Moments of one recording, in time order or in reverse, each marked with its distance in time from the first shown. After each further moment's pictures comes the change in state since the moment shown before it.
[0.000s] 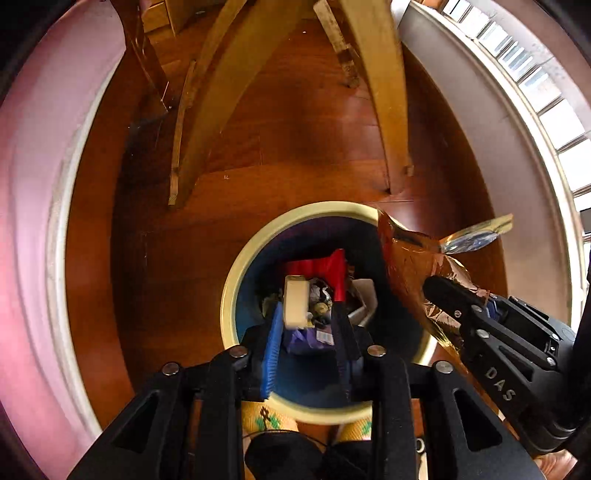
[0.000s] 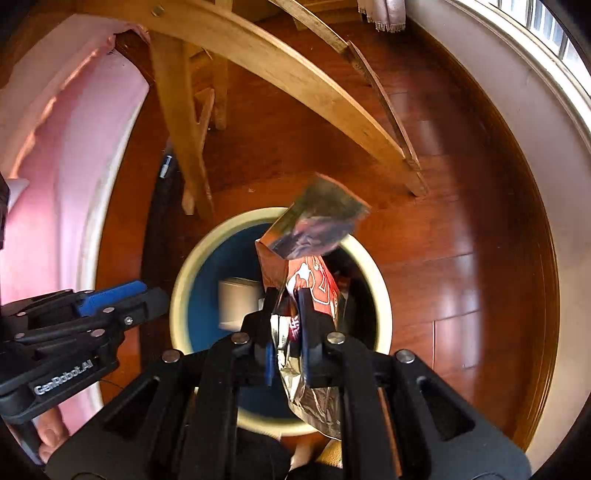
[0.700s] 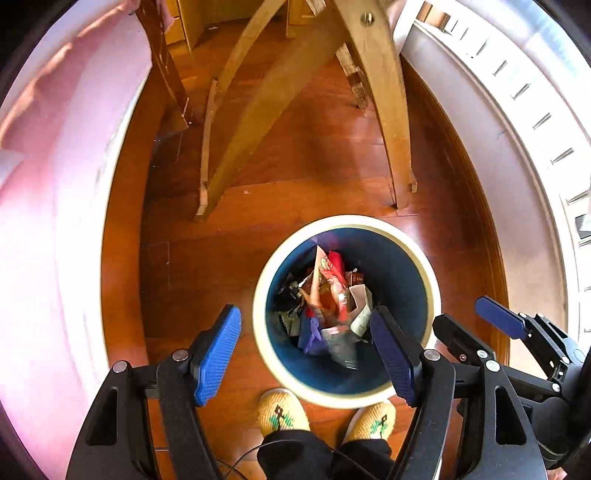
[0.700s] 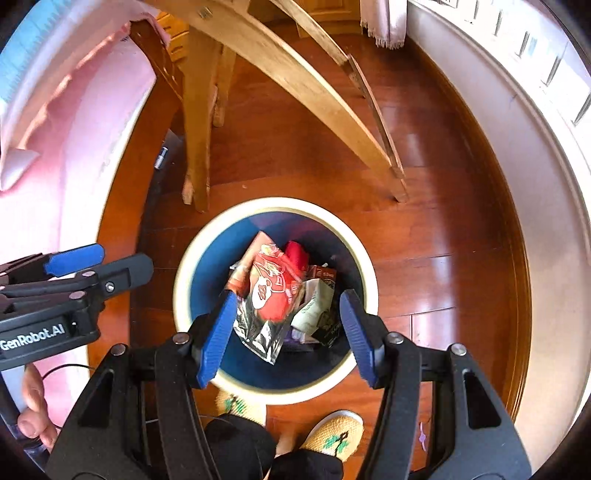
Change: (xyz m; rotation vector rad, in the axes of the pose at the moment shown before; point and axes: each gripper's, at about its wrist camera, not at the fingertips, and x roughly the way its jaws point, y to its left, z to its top) left arm -0.068 0.012 -0.008 -0.006 -0.069 0.025; right arm -0.053 0.036 -0.004 -0.057 -0.012 -0.084
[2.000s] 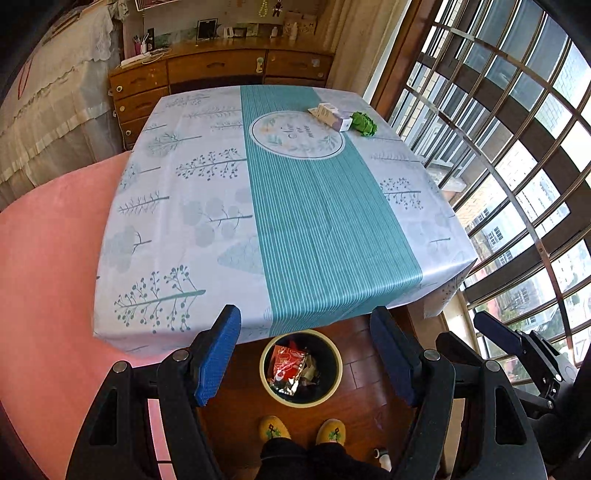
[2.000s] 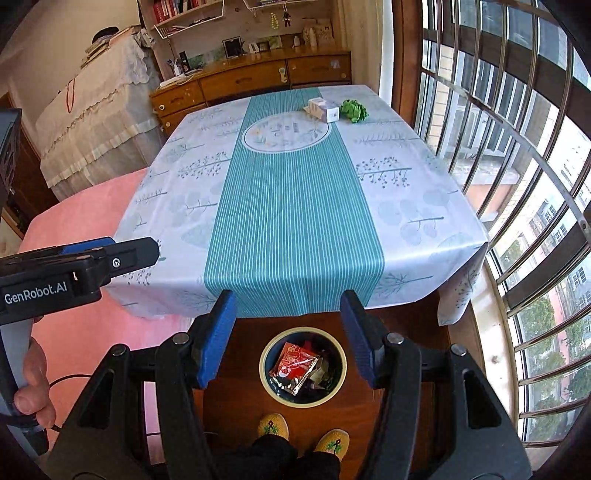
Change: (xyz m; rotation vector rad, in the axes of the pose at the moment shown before) left arm -0.446 -0.008 0.093 0.061 -0.292 -0.132; right arm -0.426 0.111 0.118 -0.018 -0.326 -0.078
